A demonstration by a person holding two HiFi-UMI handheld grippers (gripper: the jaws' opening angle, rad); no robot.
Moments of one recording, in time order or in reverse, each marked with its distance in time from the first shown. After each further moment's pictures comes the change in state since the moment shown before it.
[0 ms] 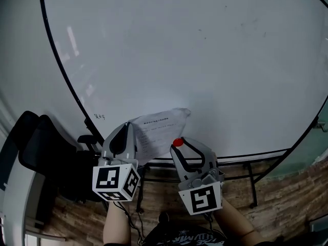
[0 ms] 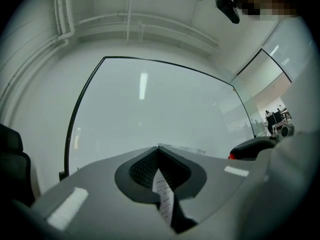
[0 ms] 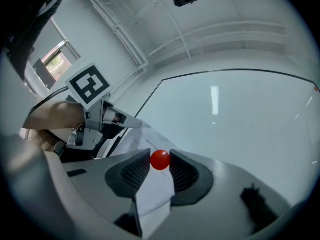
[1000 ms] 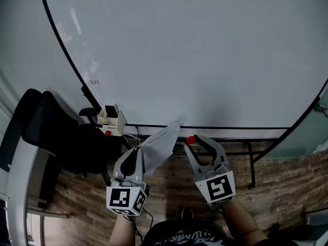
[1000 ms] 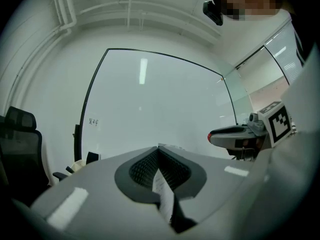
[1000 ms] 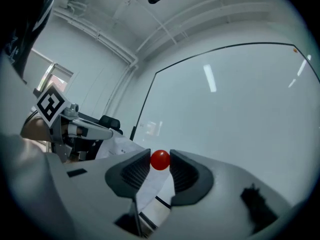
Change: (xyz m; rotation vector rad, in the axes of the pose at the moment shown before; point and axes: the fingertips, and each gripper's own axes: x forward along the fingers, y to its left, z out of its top) left arm -0.140 -0.094 -0.114 -0.052 0.168 -0.006; right arm -0.117 0.019 -0.079 0.250 0.114 0.090
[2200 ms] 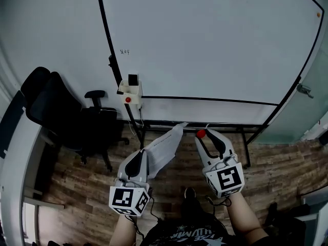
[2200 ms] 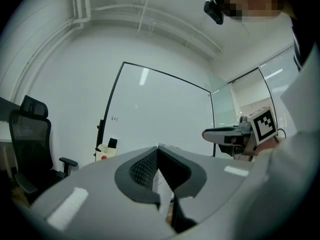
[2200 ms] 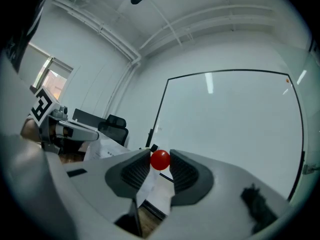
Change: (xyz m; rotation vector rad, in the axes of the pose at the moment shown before) left arm -0.234 0.026 -0.013 -0.103 0.004 -0.100; right arm -0.113 0.172 0.057 0.010 0.071 -0.080
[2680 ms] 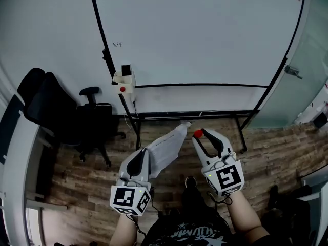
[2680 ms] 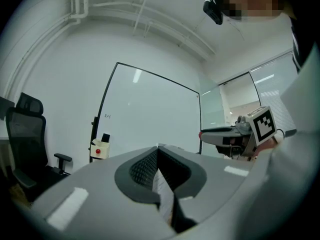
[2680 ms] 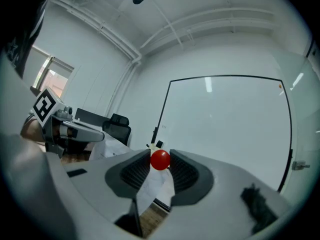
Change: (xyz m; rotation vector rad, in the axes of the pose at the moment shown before) left arm -0.070 -0.044 -0.010 -0.004 0.024 -0.097; right arm -0.081 0.054 0.002 -0.002 0.032 -0.020
